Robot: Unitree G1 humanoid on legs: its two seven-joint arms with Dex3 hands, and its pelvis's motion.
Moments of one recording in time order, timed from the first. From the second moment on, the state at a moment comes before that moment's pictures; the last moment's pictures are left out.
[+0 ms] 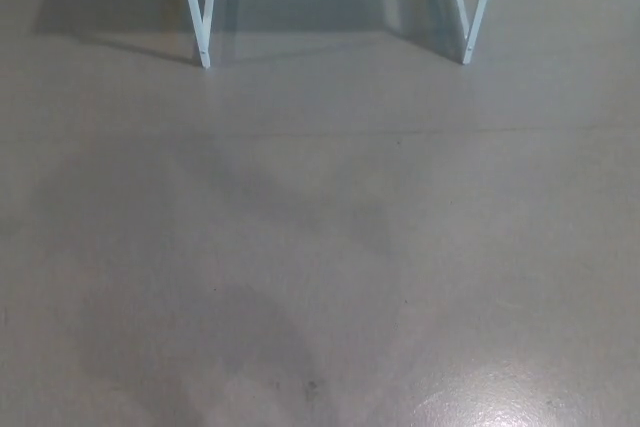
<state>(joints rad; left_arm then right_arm) -0.10 0.43 0.44 1.20 -0.08 -0.12 -0.15 -0.12 -0.41 -0.27 1.12 -0.02 -0.10 0.08</state>
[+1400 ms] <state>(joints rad) 0.08 0.38 0.30 0.78 -0.11 -0.30 -0.29 -0.11 -0.42 -0.20 1.16 0.00 -0.15 0.09</state>
